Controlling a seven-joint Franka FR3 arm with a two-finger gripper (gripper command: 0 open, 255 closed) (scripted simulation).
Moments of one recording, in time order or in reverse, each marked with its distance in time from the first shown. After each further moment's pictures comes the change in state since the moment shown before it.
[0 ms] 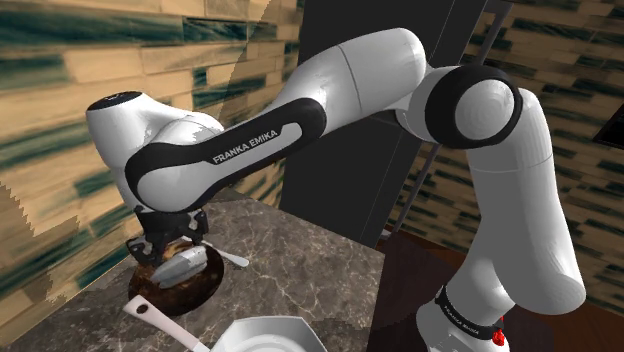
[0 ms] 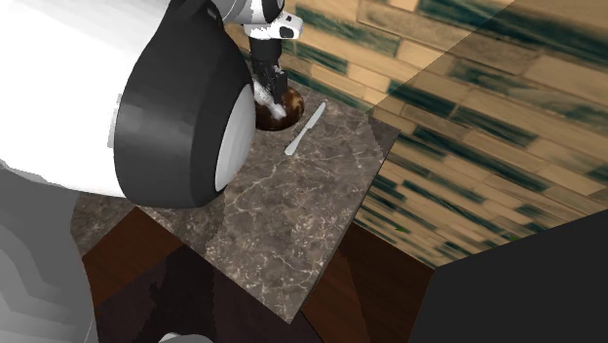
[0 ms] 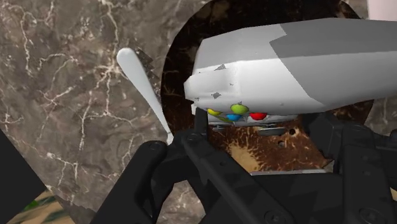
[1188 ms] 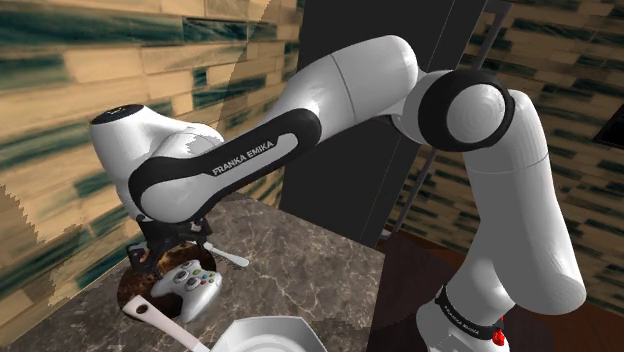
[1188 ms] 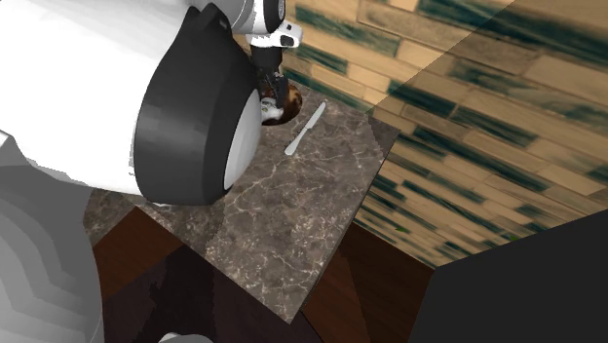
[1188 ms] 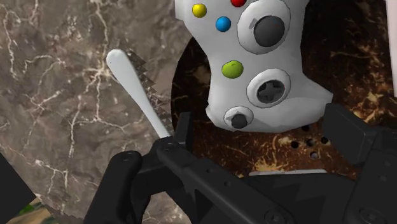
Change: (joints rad) arm 0.004 0.027 -0.006 -0.008 -0.011 0.032 0.007
